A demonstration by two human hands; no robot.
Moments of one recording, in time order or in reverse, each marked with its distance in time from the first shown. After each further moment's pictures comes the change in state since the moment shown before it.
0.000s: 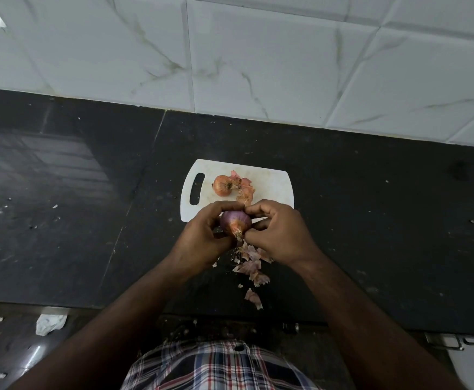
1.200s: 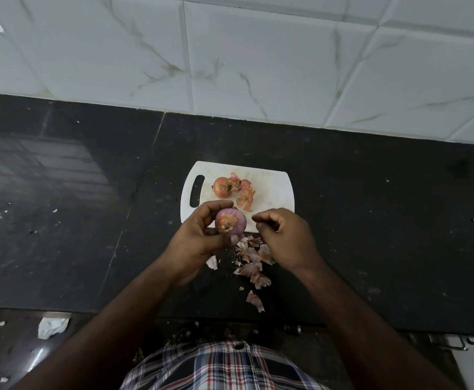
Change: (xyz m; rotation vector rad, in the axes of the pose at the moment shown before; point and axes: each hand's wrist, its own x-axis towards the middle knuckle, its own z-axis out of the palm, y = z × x) left_hand 0.000 -0.003 -0.008 -0.541 -0.047 -0.227; right_hand 0.002 0.023 0.004 -0.073 0.161 -0.018
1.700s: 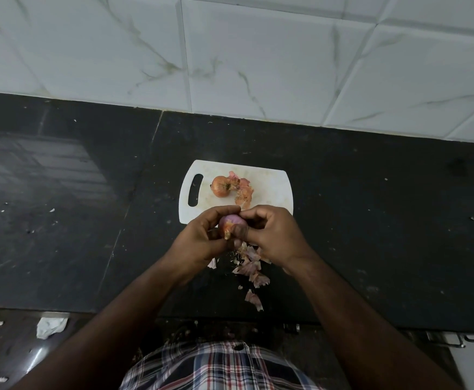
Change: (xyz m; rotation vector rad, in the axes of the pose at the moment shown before) left_hand 0.002 -0.005 0.001 0.167 -0.057 0.013; right_hand 0.006 -0.007 0.012 0.266 -0.172 0.068
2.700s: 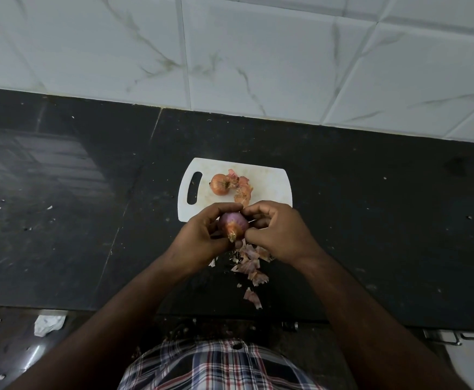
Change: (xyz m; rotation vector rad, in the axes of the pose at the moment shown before) left_hand 0.001 0.002 0.000 0.223 0.015 0.078; right_hand -0.005 -0.014 -0.016 -0.164 -0.035 -0.011
